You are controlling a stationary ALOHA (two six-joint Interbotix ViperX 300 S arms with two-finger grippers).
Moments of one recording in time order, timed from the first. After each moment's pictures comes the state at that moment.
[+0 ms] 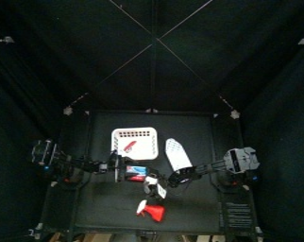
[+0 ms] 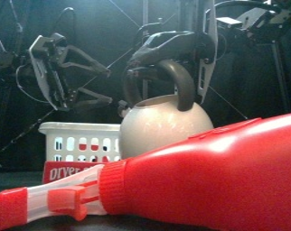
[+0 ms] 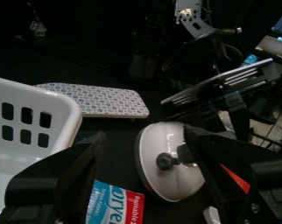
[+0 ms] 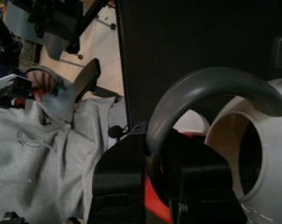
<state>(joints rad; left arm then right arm) -0.08 -0.11 1.16 -0.16 -1.05 -0.22 0.09 0.11 0.57 -1.12 -0.42 1.87</state>
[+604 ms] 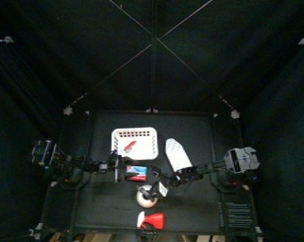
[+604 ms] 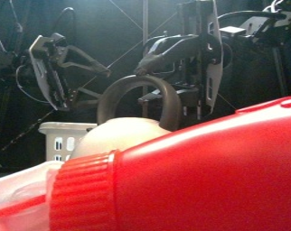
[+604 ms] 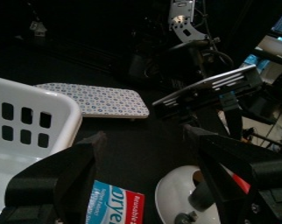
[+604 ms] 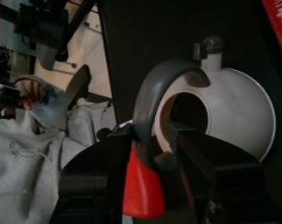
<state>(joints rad) -0.08 -0.11 1.16 -0.16 -1.05 -0.22 0.08 0.10 0.63 -1.01 -0.39 1.81</state>
